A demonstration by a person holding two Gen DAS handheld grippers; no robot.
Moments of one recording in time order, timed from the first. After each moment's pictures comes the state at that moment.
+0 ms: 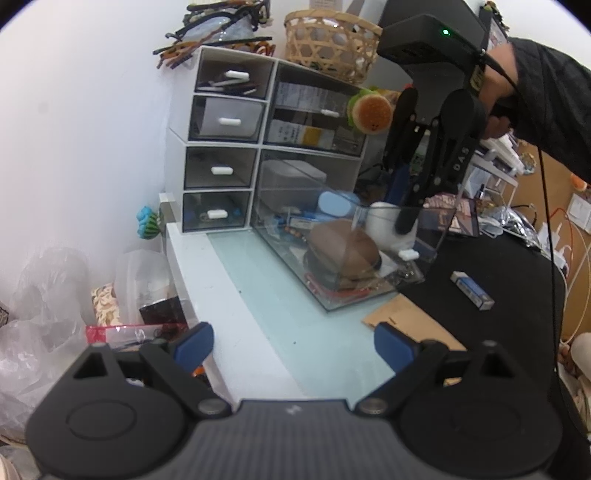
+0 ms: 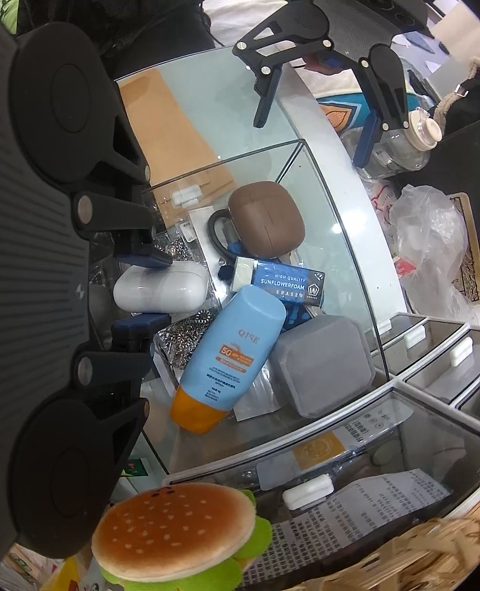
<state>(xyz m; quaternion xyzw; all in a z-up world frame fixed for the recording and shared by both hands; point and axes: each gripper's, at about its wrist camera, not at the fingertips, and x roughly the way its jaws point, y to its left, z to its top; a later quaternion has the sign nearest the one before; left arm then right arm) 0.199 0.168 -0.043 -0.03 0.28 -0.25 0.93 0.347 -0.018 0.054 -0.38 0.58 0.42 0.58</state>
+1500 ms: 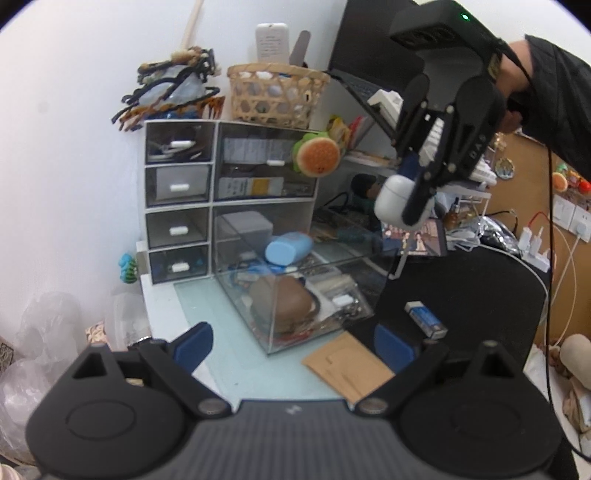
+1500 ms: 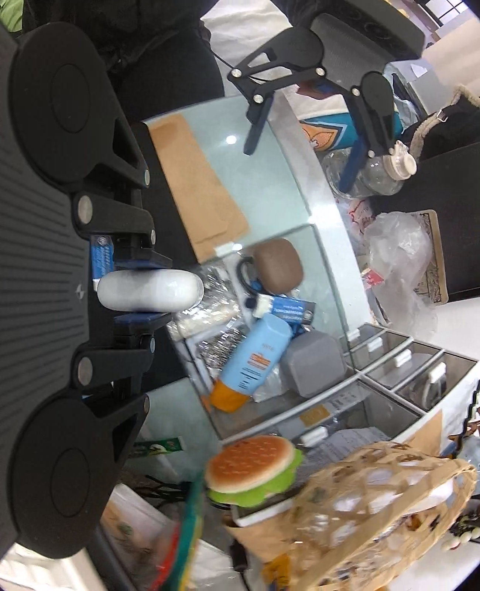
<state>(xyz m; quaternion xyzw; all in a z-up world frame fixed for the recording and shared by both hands) 0.170 0.134 0.006 -0.01 0.25 -0.25 0.93 0.290 -0.056 0.134 -0.38 0.54 0.42 0.62</state>
